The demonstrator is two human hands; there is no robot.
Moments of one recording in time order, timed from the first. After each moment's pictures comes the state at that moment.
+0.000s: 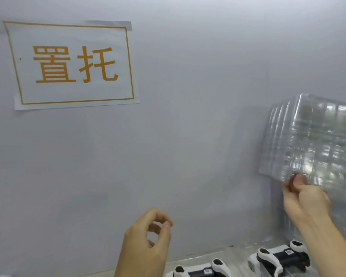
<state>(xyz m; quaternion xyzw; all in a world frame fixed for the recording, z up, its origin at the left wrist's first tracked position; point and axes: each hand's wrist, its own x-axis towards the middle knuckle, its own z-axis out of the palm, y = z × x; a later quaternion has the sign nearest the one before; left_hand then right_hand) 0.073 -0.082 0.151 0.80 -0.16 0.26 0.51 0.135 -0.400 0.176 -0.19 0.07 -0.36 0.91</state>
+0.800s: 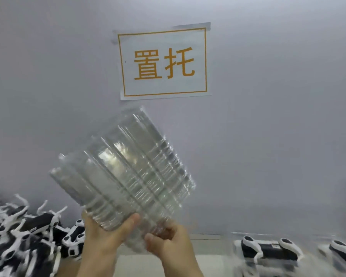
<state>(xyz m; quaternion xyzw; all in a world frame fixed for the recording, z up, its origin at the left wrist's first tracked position) 0.021 0.124 0.095 0.59 -0.03 0.39 0.71 0.027 -0.028 0.108 -0.59 -0.15 0.08 0.79</state>
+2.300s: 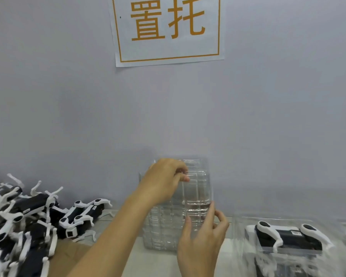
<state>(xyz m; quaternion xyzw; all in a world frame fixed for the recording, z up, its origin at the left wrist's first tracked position) 0.128 0.069 0.153 0.94 -0.14 0.24 0.22 0.082 -0.025 0.022 -0.77 0.04 -0.30 0.57</state>
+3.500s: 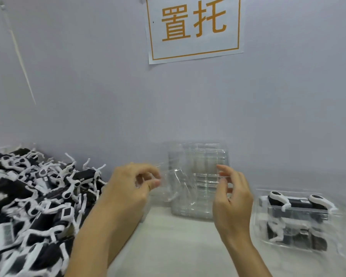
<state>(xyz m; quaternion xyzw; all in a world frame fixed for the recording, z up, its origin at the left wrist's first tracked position) -0.061 0.125 0.143 0.90 -0.03 0.32 0.30 0.029 -0.057 0.068 -0.65 -0.15 -0.36 0.65</state>
